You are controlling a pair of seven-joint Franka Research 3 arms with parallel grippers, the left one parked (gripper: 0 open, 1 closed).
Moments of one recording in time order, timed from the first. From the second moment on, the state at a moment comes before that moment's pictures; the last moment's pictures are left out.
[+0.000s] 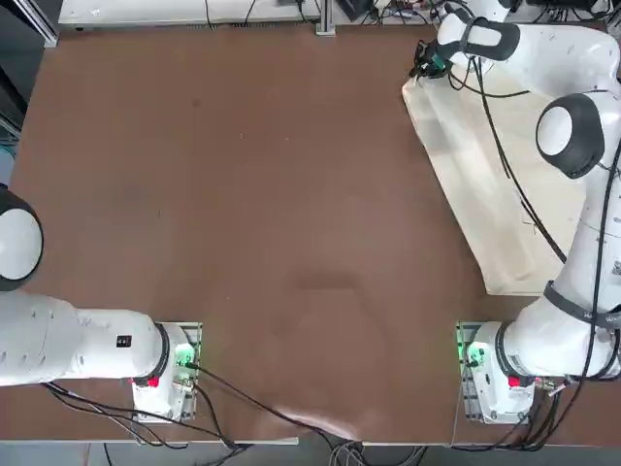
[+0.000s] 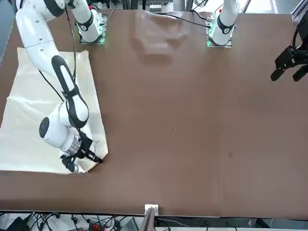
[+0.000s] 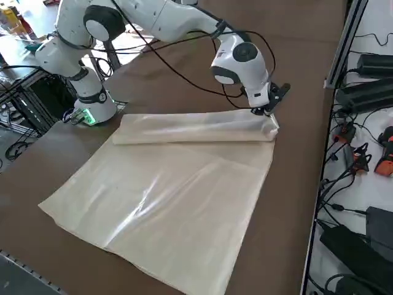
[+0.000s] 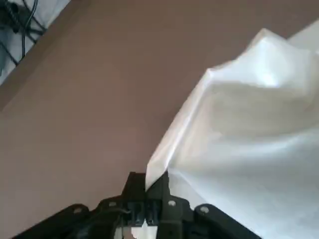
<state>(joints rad) -0.05 0.85 0.26 -1.46 0.31 2.54 0.39</state>
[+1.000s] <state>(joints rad) -0.03 0.91 0.26 -1.38 0.31 2.54 0.80</state>
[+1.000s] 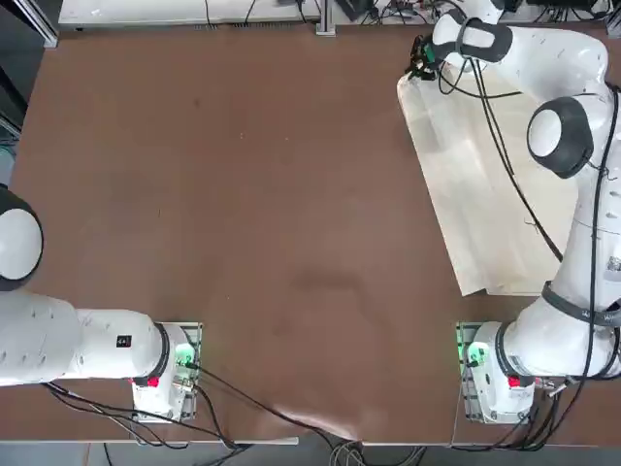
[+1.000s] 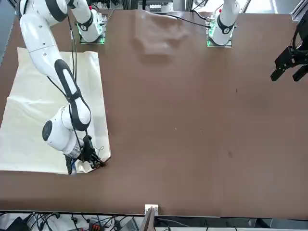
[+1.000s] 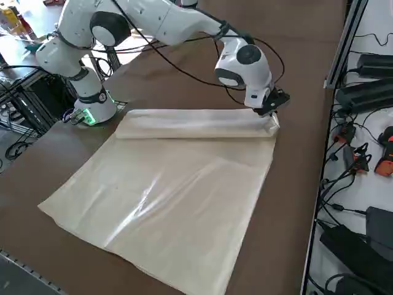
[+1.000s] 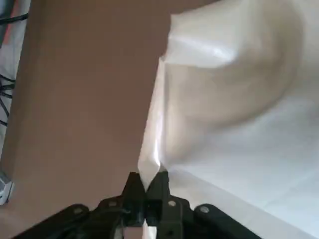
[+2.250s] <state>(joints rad) 0.01 0.98 0.26 -1.24 0.31 2.47 1.07</state>
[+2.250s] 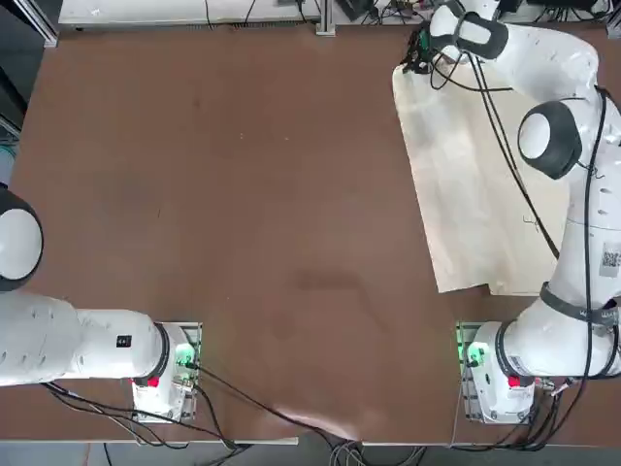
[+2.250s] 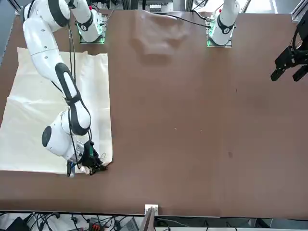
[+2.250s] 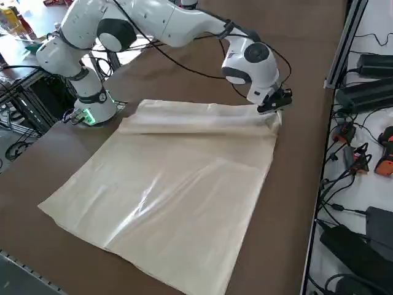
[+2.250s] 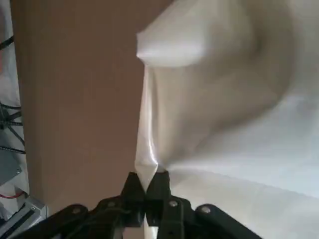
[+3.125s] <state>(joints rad) 0.06 1.06 0.27 -1.13 0.33 2.47 1.16</state>
